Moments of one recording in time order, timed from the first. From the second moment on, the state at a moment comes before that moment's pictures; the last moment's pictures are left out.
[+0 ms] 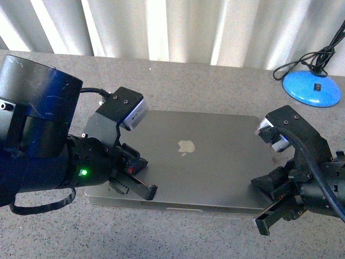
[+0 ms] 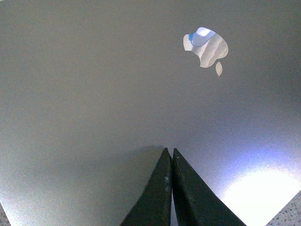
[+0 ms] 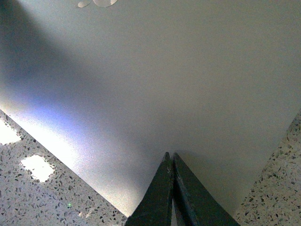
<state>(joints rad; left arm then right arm) -0.35 2.10 0.68 0.64 0.31 0.14 0.25 1.96 0.52 0.53 -0.29 -0.21</state>
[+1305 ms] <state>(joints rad) -0.29 2.18 0.67 0.75 0.36 0.07 0.25 2.00 0.55 0.50 -0.27 -0.21</state>
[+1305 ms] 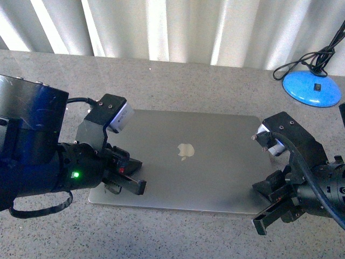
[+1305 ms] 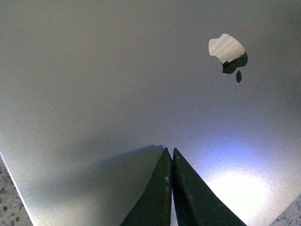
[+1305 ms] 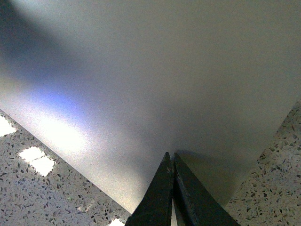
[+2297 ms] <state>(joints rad) 0.08 1.58 0.49 0.99 -0.12 -0.40 0.19 1.43 0.58 0.50 -0.19 -0.18</state>
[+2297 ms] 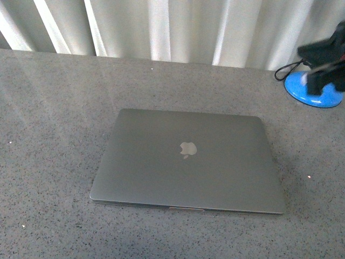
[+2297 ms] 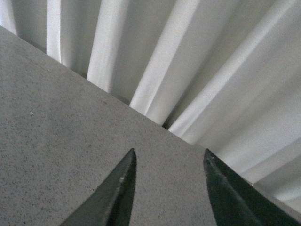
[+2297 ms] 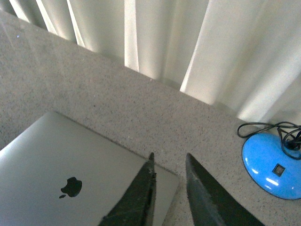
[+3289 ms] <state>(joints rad) 0.00 1.14 0.10 1.02 0.00 -0.01 0.08 1.11 0.09 1.00 0.08 -0.02</state>
